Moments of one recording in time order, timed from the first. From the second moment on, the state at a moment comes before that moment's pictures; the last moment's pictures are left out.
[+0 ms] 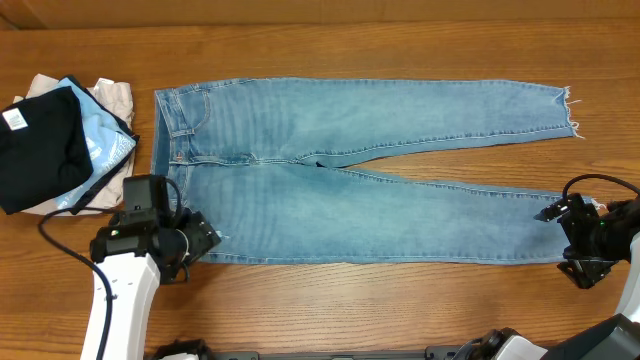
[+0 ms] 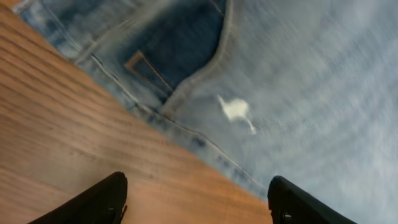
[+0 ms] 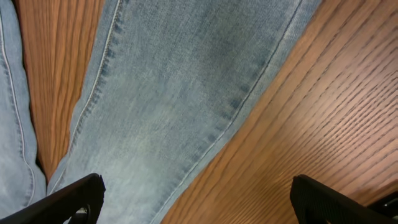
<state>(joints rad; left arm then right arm) 0.15 1.17 0.73 -0.90 0.08 -0.57 -0.72 1.38 1.02 -1.17 -0.28 0.37</state>
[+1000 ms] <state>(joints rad) 0.34 1.43 0.62 -0.57 -0.05 -0.65 -0.72 1.38 1.02 -1.16 -0.25 0.36</state>
